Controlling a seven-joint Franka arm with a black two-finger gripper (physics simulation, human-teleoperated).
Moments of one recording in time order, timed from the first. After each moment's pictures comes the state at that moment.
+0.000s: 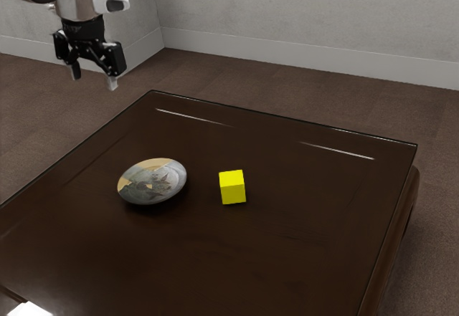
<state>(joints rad) -0.19 -0.07 0.23 -1.60 0.16 1.54 -0.06</state>
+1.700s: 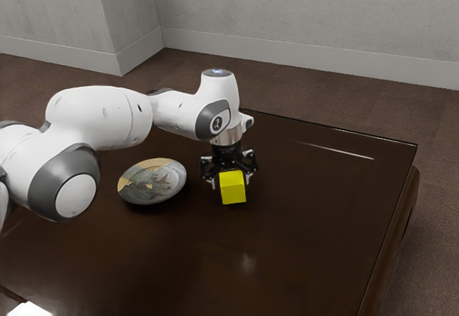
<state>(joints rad) -0.23 0.77 0.13 -1.34 -0.12 2.06 -0.72</state>
